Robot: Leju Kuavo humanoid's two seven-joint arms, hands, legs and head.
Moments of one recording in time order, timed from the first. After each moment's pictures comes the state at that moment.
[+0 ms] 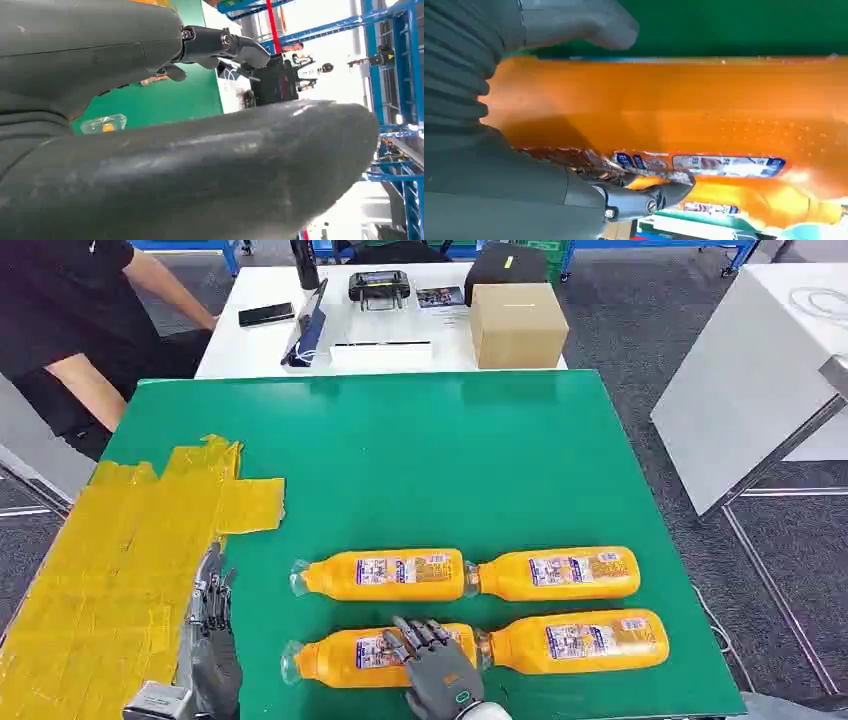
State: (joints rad) left arm 0.39 -0.35 -0.09 -1.84 -0.33 0.09 -0.60; right arm 0.00 -0.17 0.99 -1.48 1.15 -0.02 0.40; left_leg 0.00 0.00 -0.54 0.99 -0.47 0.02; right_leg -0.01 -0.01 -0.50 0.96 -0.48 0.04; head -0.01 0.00
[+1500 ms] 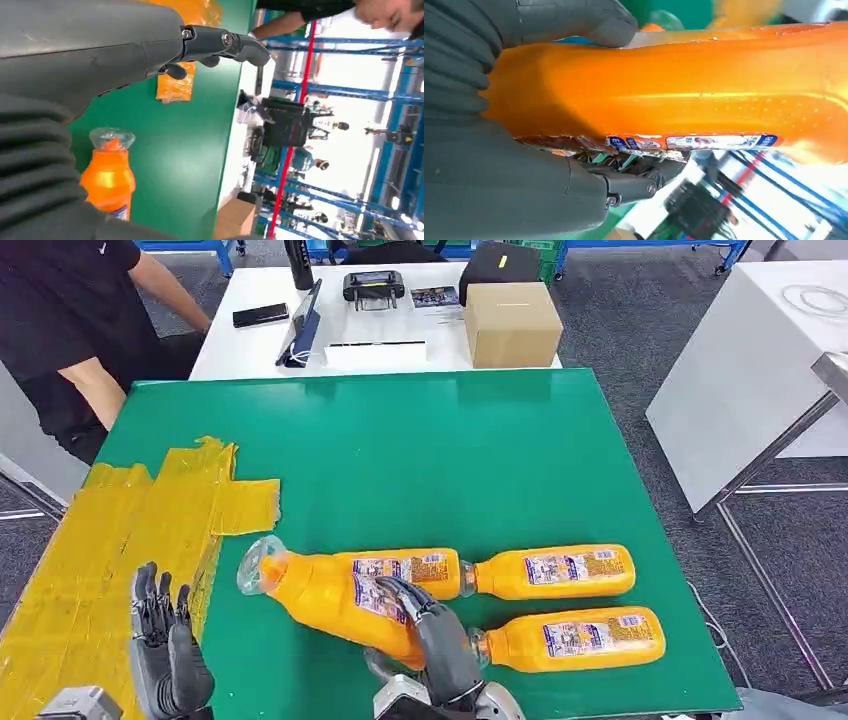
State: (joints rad) left arm 0.41 -0.35 -0.04 -1.86 0.01 0.16 -0.54; right arm 0.13 0.05 0.71 -1.60 0.59 -0.32 -0.18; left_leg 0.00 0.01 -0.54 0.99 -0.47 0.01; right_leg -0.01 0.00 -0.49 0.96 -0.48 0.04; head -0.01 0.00
